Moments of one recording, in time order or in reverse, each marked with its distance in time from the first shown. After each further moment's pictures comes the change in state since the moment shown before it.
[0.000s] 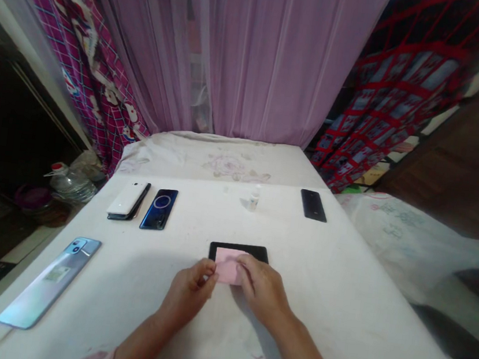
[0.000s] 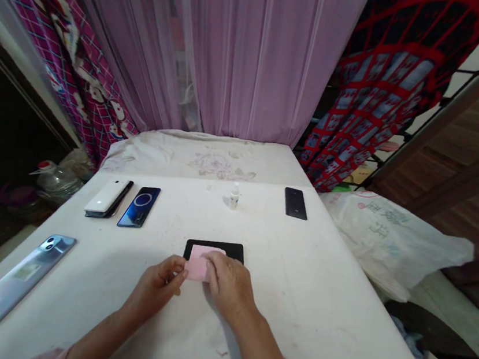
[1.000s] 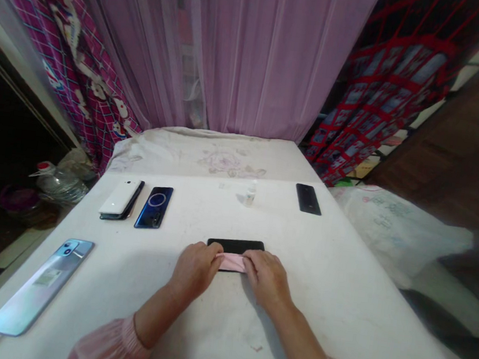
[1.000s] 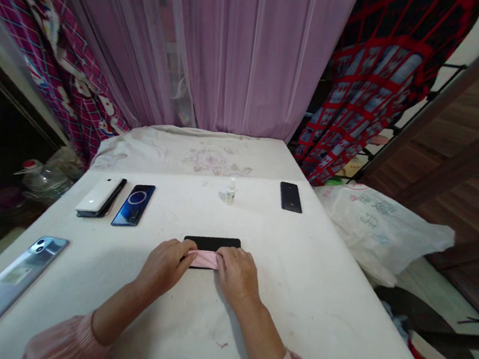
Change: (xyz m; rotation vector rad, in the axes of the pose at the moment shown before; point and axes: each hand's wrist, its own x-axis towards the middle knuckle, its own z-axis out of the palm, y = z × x) left_hand 0.034 0.028 -0.011 0.681 -0.126 0.144; right_hand -0.008 0.021 0.007 -0.179 0.024 0.117
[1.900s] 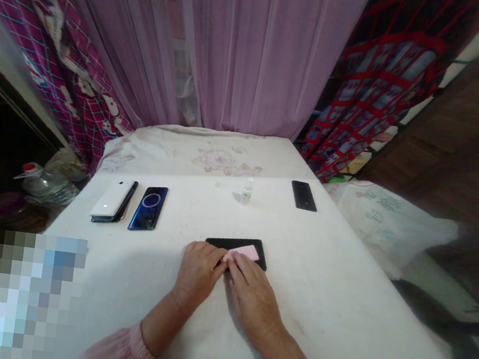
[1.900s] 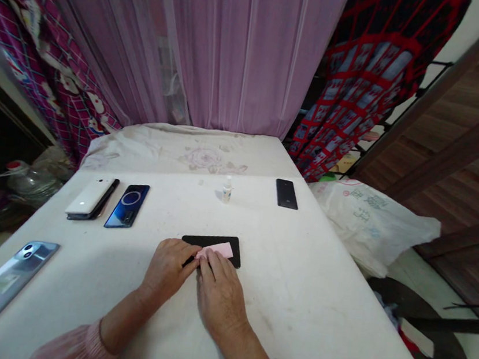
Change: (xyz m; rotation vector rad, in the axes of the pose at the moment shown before) left_hand 0.001 0.002 0.023 -0.102 0.264 0.175; right_hand -0.030 -0.028 0.014 -0.075 0.123 -0.176
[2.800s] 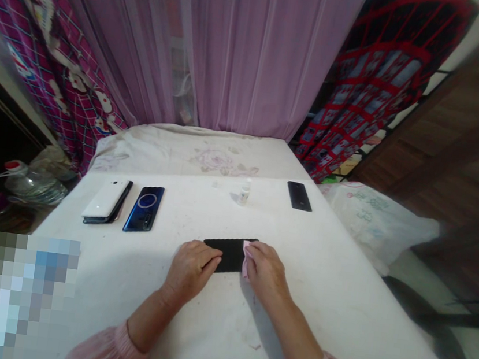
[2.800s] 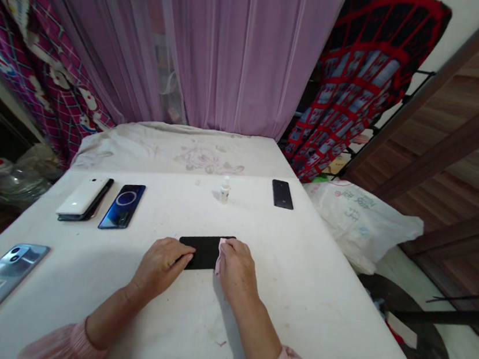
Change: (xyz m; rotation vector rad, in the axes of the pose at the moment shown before) left_hand -0.004 -0.026 0.002 -0.157 0.096 0.112; right_hand 0.029 0.040 -0.006 0.028 -0.020 0.198
